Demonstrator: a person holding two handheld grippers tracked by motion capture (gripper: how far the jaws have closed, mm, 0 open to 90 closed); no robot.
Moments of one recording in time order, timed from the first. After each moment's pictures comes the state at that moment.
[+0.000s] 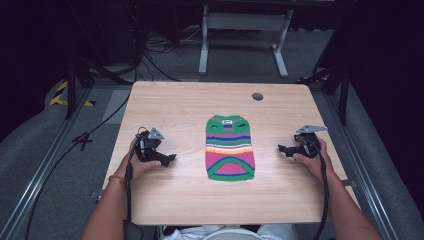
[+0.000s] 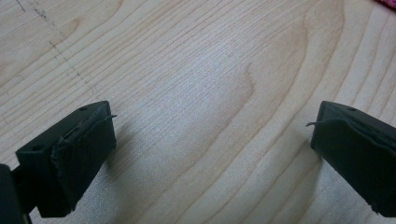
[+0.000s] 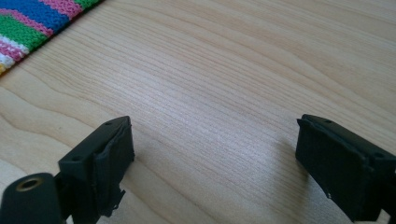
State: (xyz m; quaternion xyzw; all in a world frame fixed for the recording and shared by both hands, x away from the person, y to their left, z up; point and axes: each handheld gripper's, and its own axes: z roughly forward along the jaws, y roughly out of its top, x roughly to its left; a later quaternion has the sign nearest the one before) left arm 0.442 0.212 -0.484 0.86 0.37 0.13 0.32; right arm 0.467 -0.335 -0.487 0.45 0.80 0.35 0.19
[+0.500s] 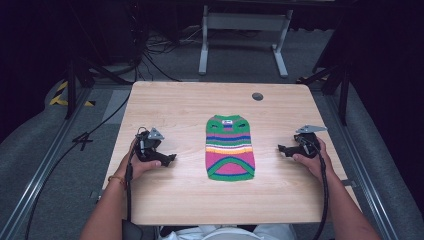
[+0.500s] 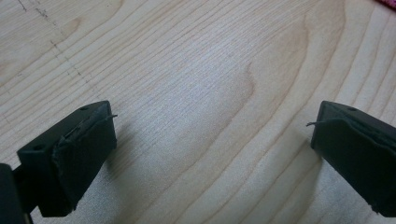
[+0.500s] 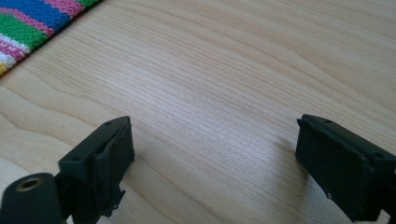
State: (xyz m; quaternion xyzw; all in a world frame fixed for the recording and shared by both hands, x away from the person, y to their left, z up) left arm 0.441 0.212 -0.484 0.86 0.38 0.14 0.32; right arm 0.467 -0.333 -0.487 0.45 0.80 0.35 0.19
